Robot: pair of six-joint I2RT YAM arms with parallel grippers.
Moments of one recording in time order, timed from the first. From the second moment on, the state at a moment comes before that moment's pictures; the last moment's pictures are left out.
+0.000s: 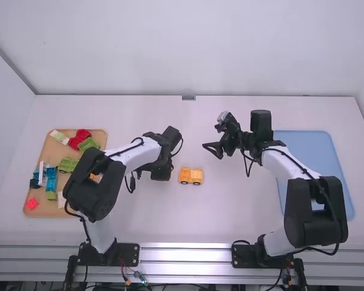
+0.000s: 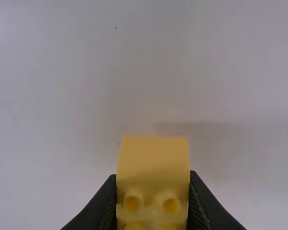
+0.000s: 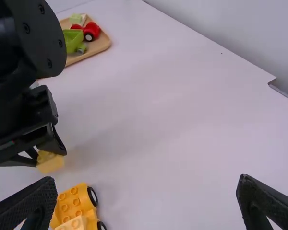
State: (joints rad) left arm -0.47 1.87 1.16 -0.81 0.00 -2.06; right arm 0.11 1.62 0.90 -0.04 -0.90 -0.50
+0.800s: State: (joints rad) left arm -0.47 1.87 1.12 -0.74 0.00 -2.04; right arm 0.11 1.62 0.90 -0.04 -0.90 -0.50
